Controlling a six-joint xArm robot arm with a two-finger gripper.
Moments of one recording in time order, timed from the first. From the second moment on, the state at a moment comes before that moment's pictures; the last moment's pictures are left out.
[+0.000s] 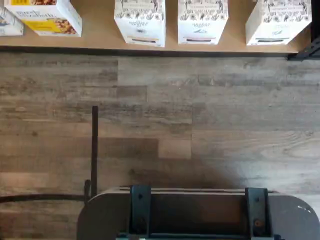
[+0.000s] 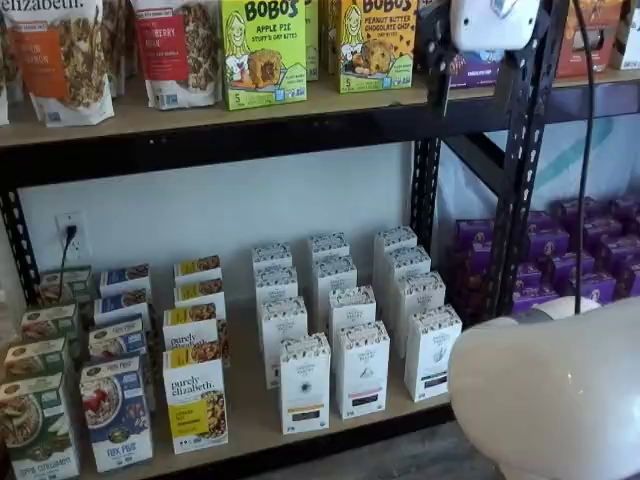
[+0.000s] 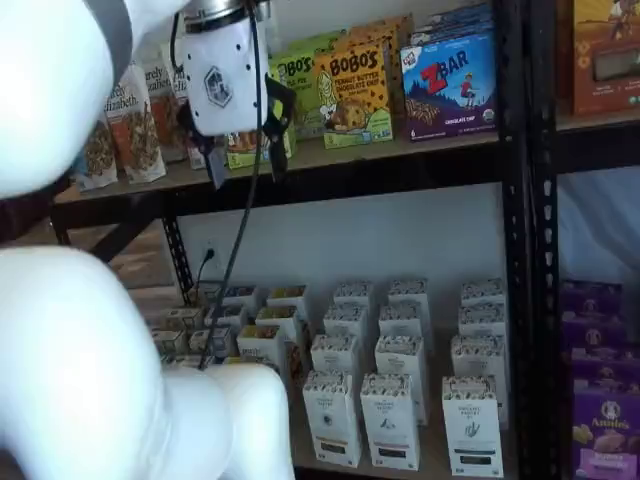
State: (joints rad) arm 0.06 -0.92 -1.01 0.05 1.86 0.08
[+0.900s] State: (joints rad) arm 0.16 -0.98 -0.74 0.00 1.64 0.17
